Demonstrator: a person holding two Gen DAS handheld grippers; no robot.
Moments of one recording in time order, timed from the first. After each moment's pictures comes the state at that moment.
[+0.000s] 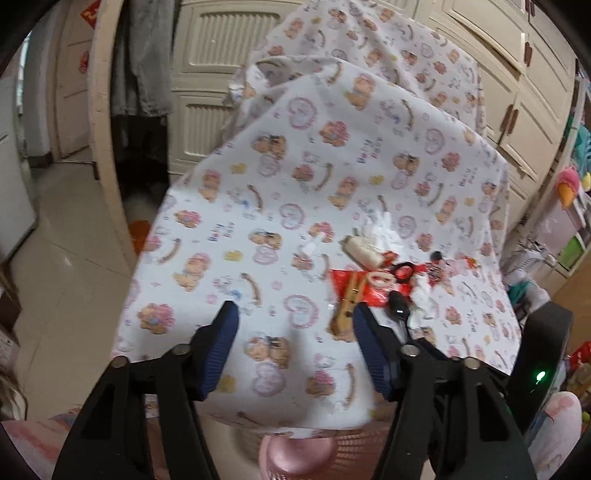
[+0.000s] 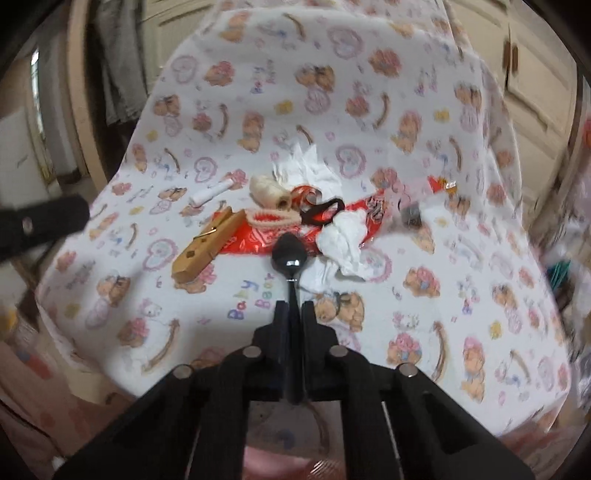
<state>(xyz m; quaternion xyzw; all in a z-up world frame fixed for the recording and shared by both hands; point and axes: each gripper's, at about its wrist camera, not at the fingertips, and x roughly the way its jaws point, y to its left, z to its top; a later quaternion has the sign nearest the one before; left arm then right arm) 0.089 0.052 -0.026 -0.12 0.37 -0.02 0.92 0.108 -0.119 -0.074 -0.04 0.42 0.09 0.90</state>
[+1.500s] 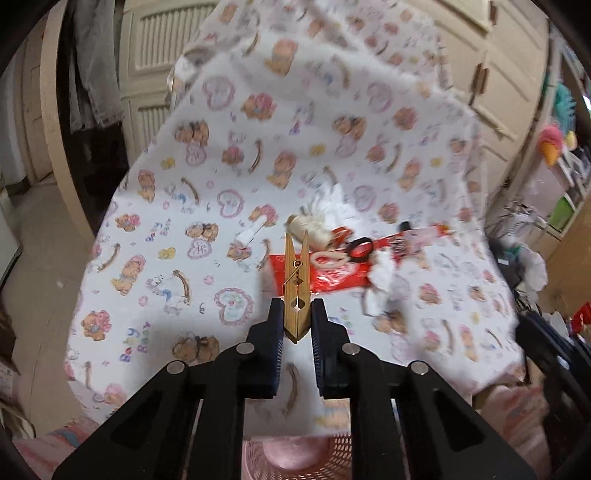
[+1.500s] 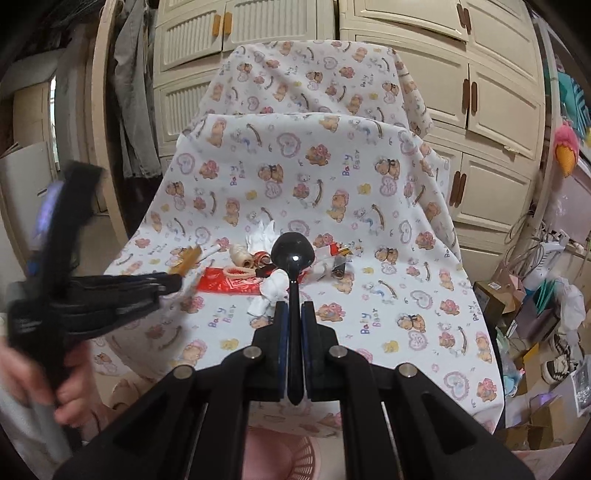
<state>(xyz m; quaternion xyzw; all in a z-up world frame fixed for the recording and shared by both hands) 0.095 -0.004 -0.030 -0.07 0.38 -0.06 0.92 0.037 -0.189 0.005 -0.05 0.30 0.09 0.95</state>
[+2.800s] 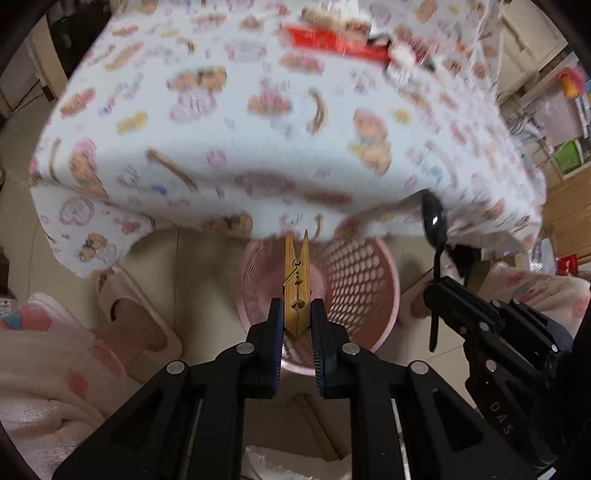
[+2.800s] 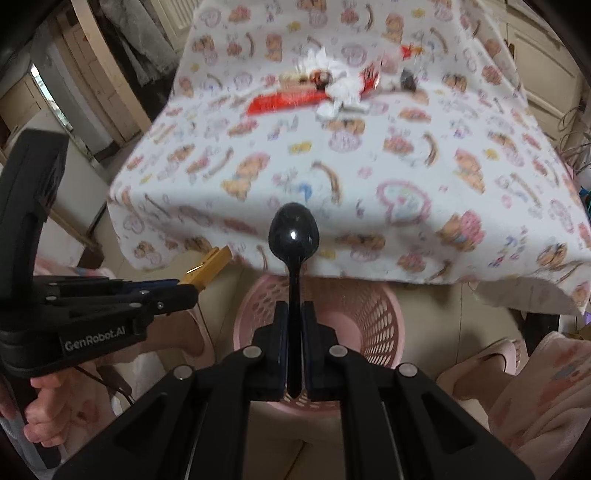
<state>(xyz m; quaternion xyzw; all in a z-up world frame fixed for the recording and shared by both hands) 0.030 -0.002 -0.123 -0.07 0.63 -0.08 0.77 0.004 -0.158 -0.096 0.02 0.54 0.16 0.83</state>
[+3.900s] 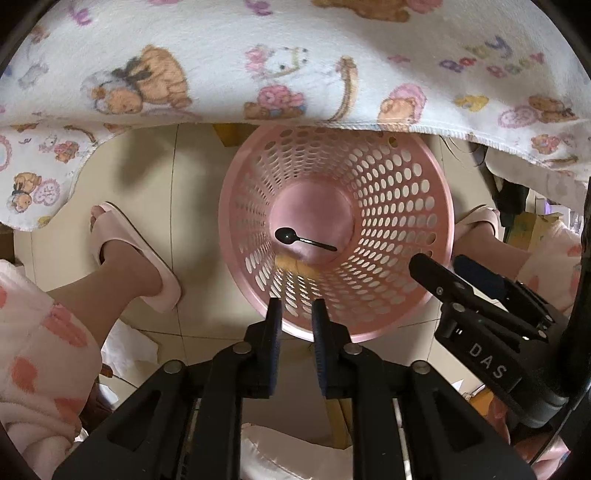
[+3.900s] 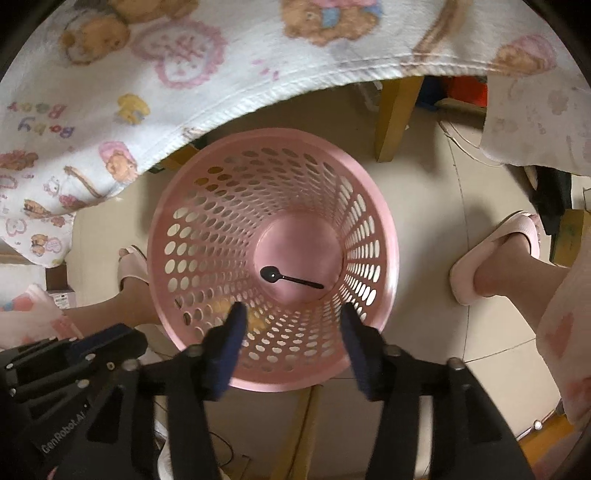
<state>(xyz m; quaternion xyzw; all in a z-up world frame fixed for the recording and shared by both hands) 0.033 -0.034 -0.217 -0.03 0.75 -0.04 0.66 0.028 -0.204 -0.224 0.10 0.70 0.04 0.71</state>
